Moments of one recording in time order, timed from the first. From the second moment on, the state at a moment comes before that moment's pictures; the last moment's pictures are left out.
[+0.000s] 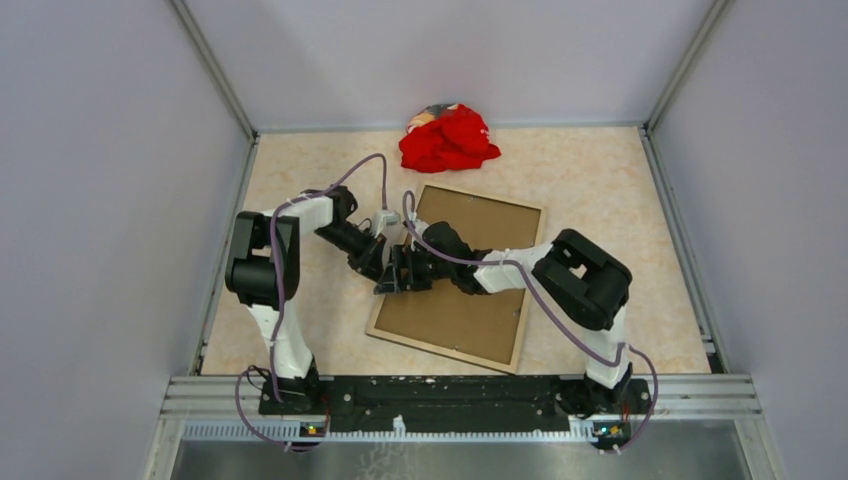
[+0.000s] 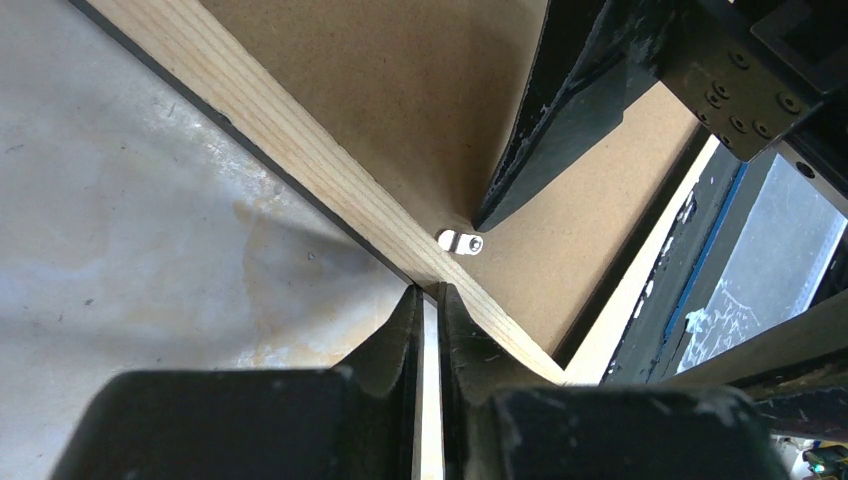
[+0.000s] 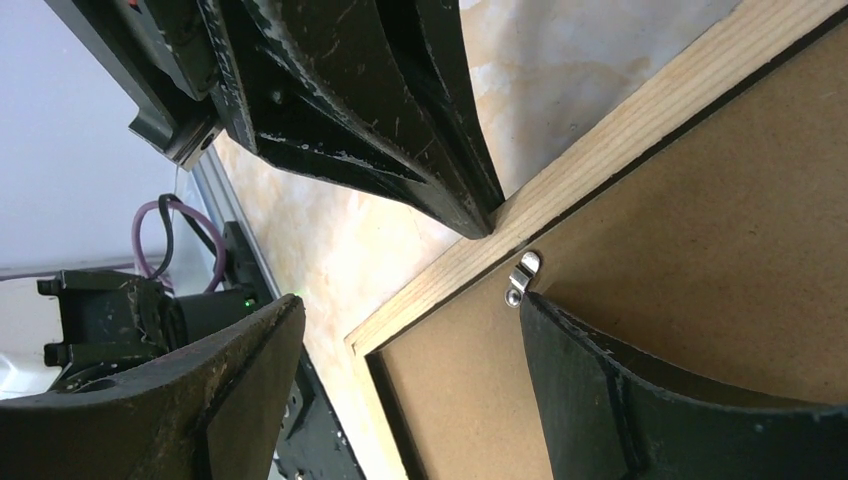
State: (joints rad) left arm -0.16 1.92 1.20 -0.92 0.81 0.72; right arm 0.92 1.96 1.04 0.39 -0.39 0.79
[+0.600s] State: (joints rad) left arm -0.16 1.92 1.20 -0.92 0.81 0.73; right arm 0.92 1.99 1.06 0.42 -0.41 0.82
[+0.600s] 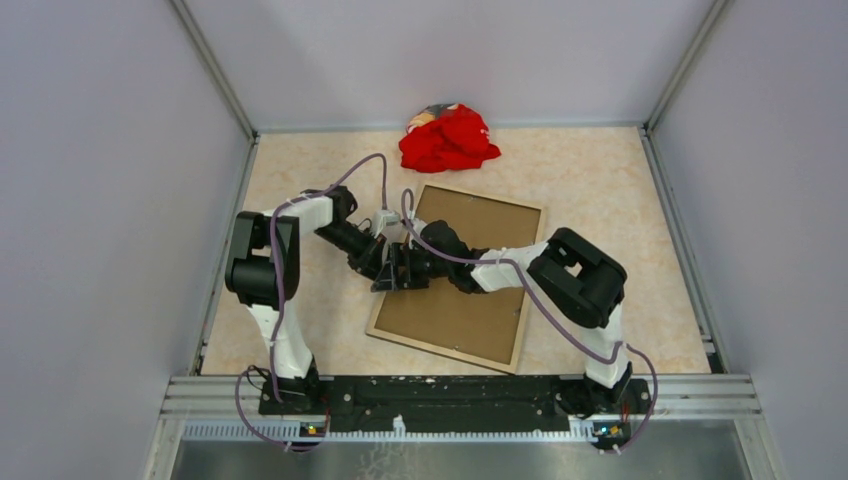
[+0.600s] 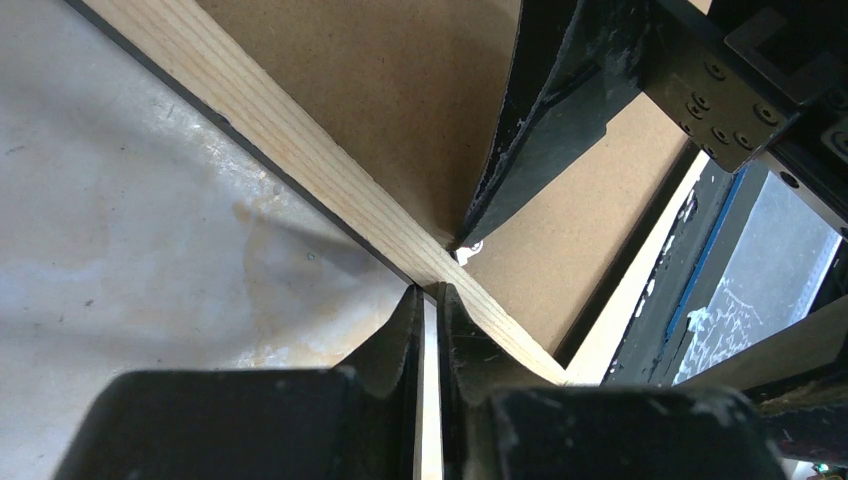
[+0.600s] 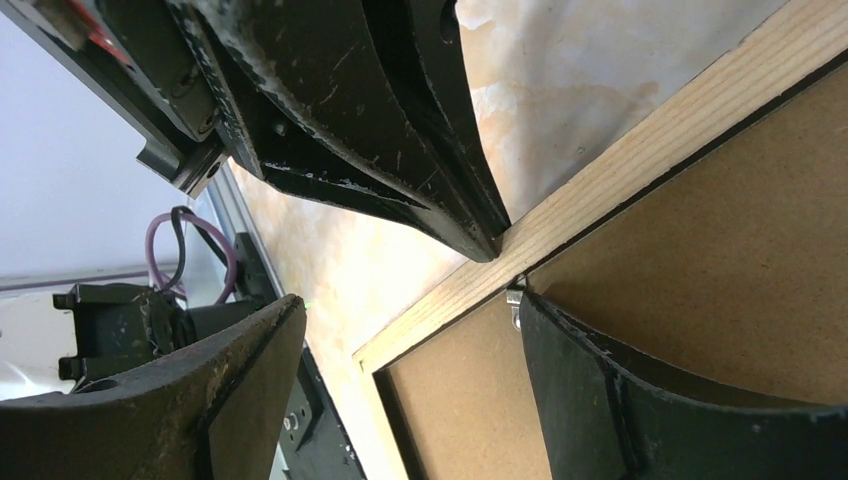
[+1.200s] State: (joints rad) left arm -0.16 1.92 1.20 -0.93 0.81 0.74; right arm 0.92 1.94 0.99 0.45 -0.39 0.84
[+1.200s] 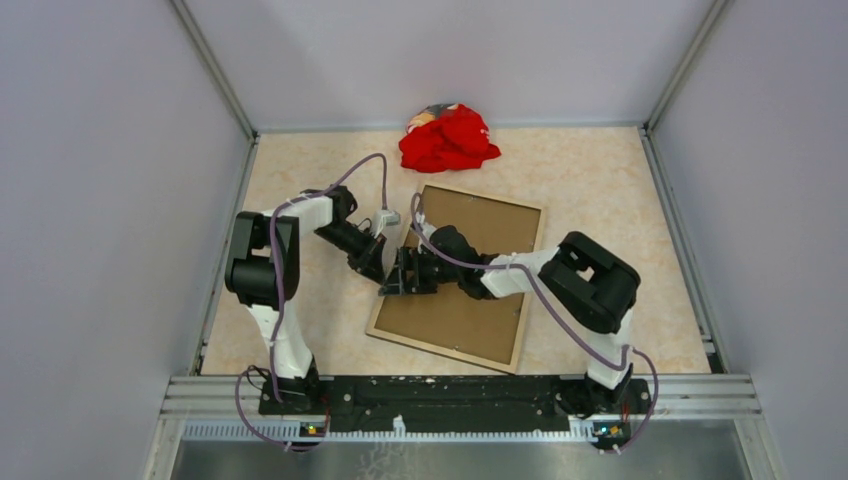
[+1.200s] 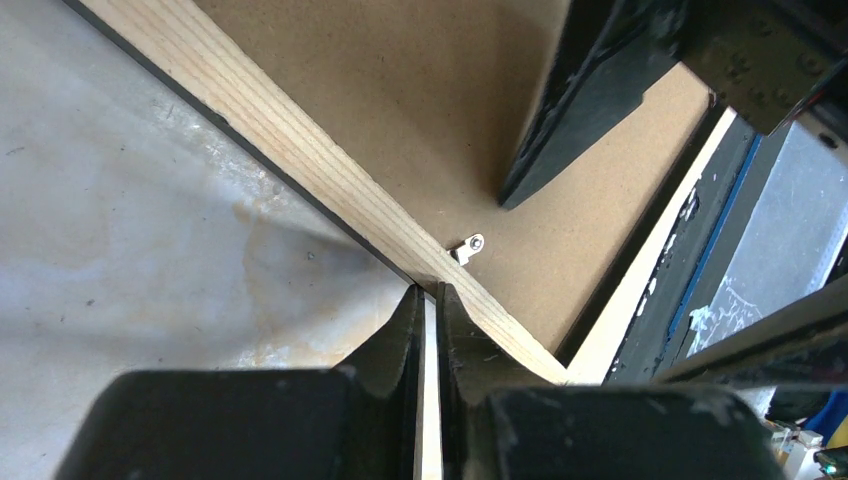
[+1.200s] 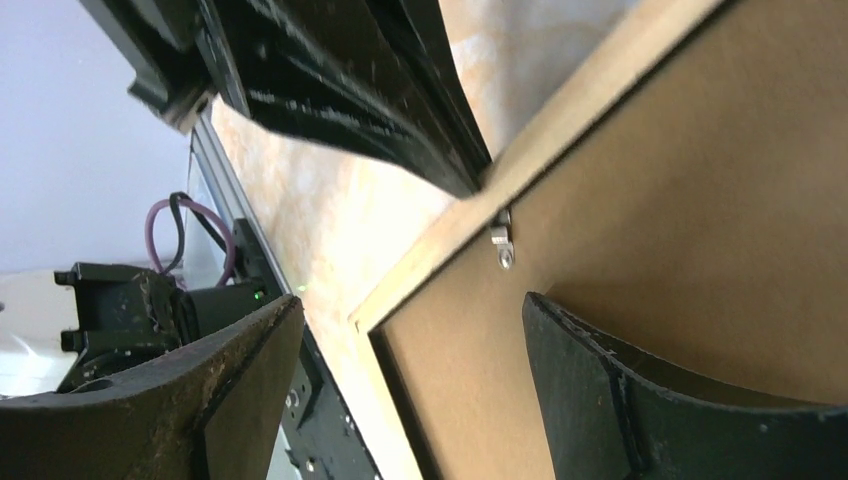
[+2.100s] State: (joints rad) left arm -0.16 1.91 1.20 -0.93 0.81 0.76; right arm 0.93 1.96 1.04 0.41 -0.33 0.81
